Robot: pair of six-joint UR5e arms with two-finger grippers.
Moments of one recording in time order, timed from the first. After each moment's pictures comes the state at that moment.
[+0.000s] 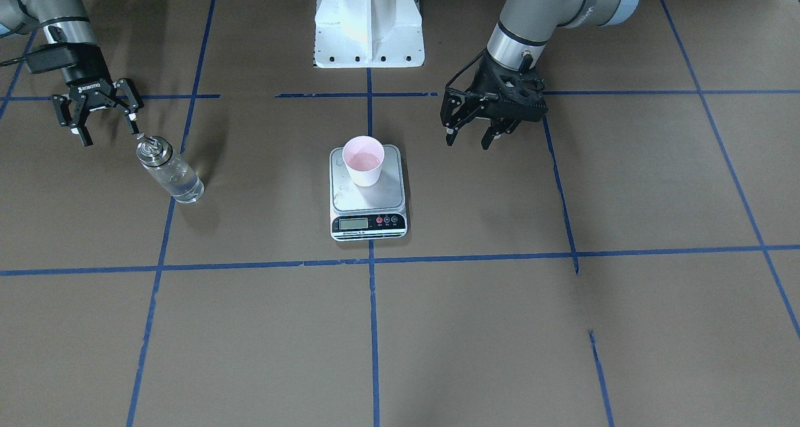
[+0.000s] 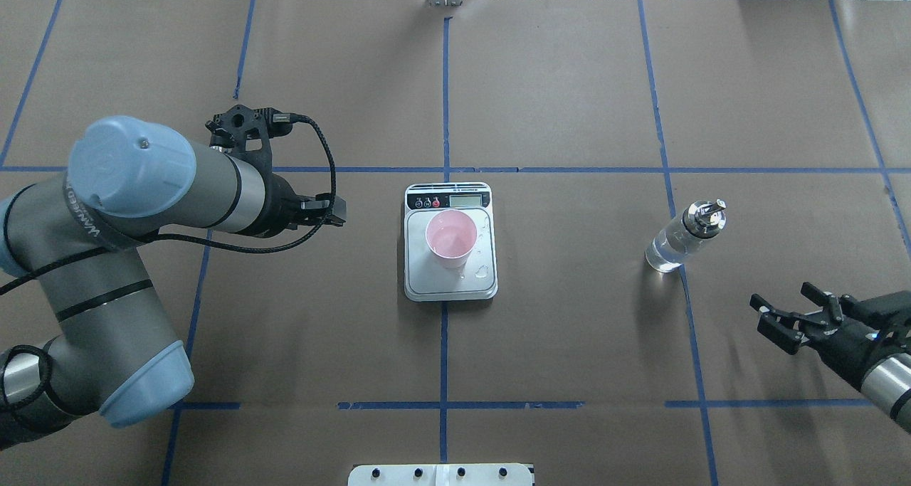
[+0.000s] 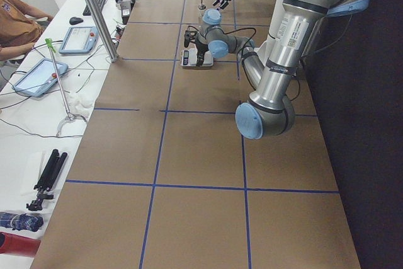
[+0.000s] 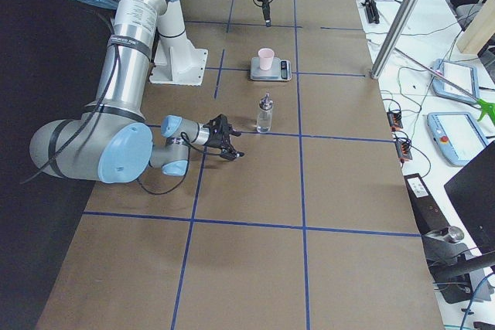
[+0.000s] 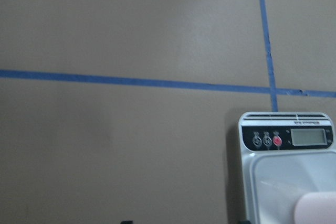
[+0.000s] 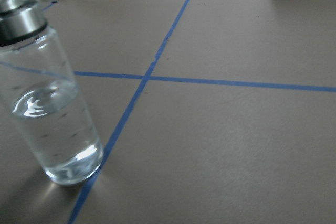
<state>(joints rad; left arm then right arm) -0.60 -1.97 -1.98 -1.78 -1.83 -1.22 0.19 -2.01 1.73 -0.14 0.90 1.15</state>
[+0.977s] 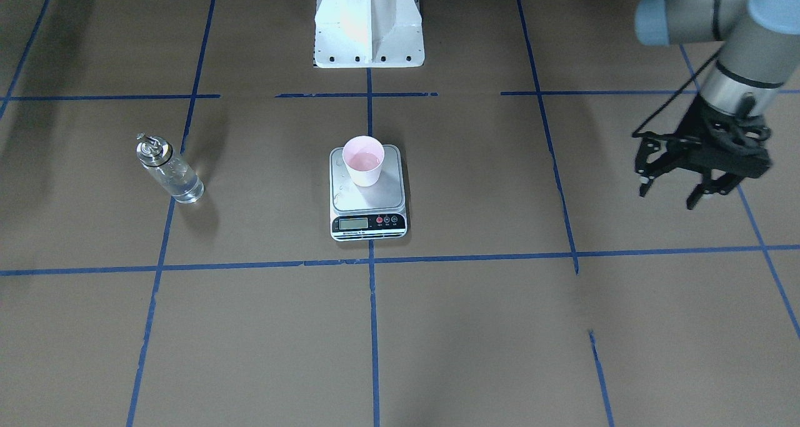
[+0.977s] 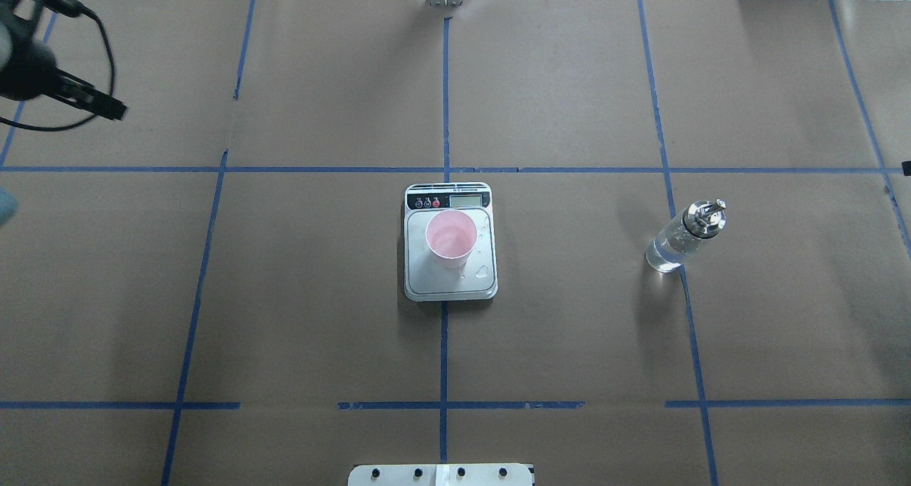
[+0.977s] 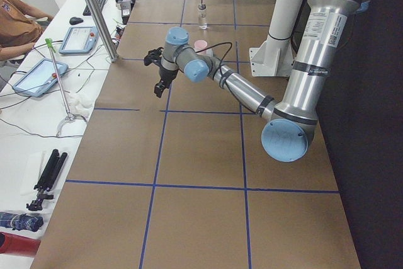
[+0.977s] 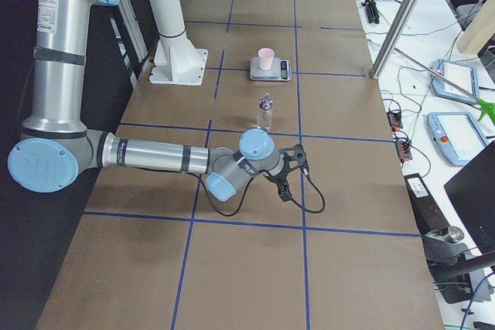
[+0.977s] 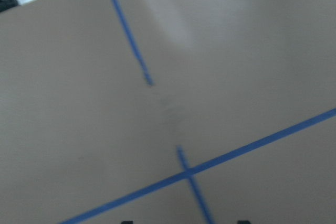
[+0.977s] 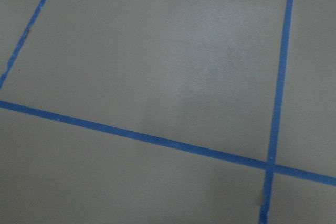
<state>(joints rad) -1.15 -1.80 -1.83 -1.78 -2.09 -0.28 1.40 -1.66 1.58 -0.86 2.32 0.34</state>
